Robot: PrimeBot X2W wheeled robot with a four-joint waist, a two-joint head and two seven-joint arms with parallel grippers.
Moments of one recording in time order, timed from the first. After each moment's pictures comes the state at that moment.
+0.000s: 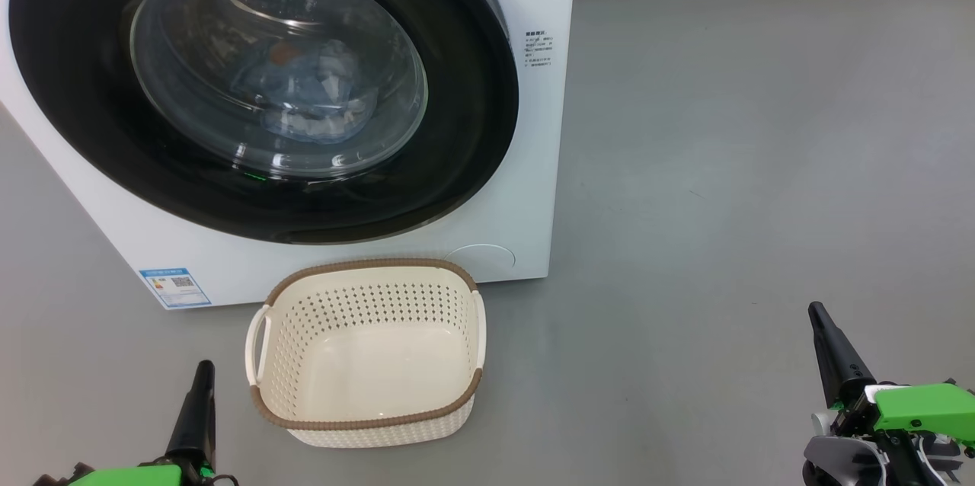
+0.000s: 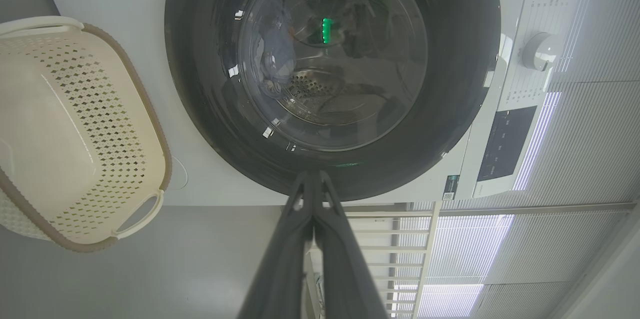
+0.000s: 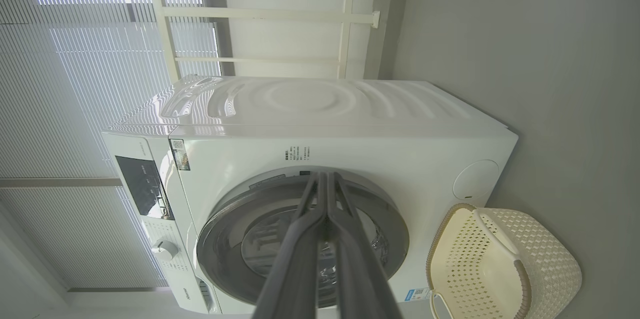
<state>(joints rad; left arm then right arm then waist) -0.07 0.04 0.08 0.24 -1.60 -0.10 0.11 -0.08 -0.06 -0.12 0.29 1.62 0.13 0.10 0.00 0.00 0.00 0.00</state>
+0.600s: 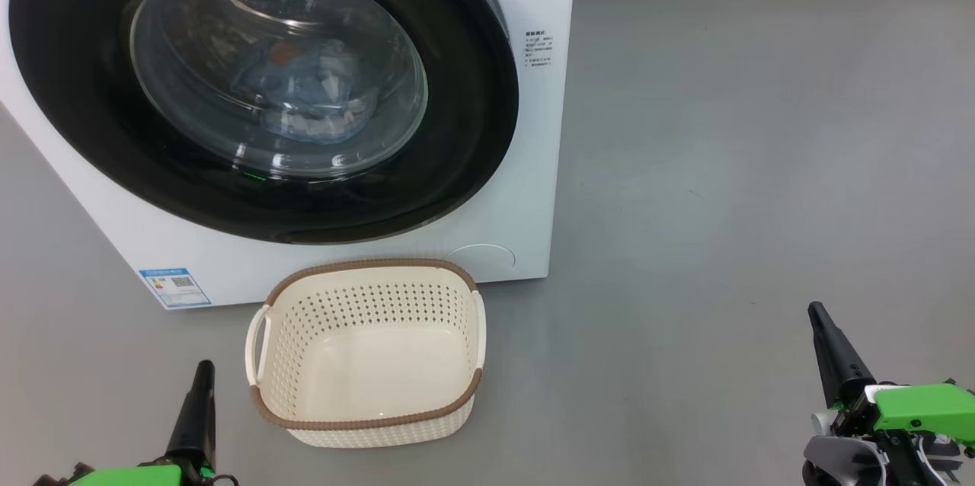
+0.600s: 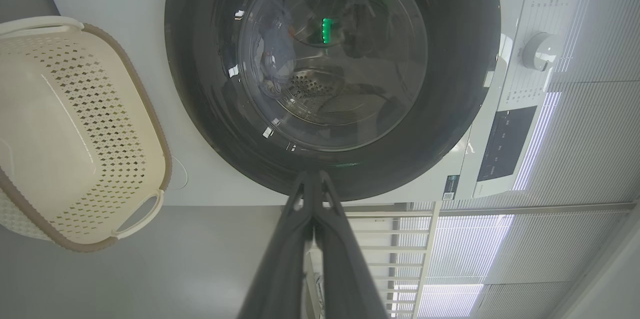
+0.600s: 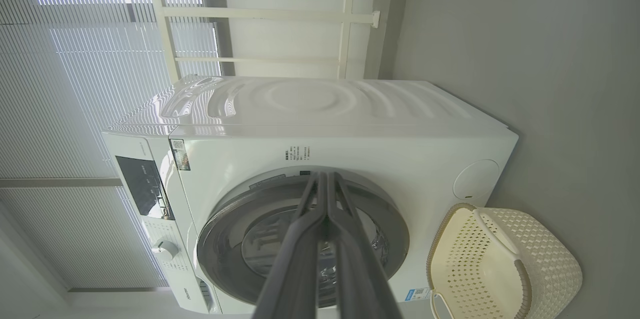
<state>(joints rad) -0.07 0.04 0.08 0.24 -1.60 -0.10 0.11 -0.08 -0.06 -0.12 0.29 1.62 0.13 0.10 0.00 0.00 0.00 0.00</state>
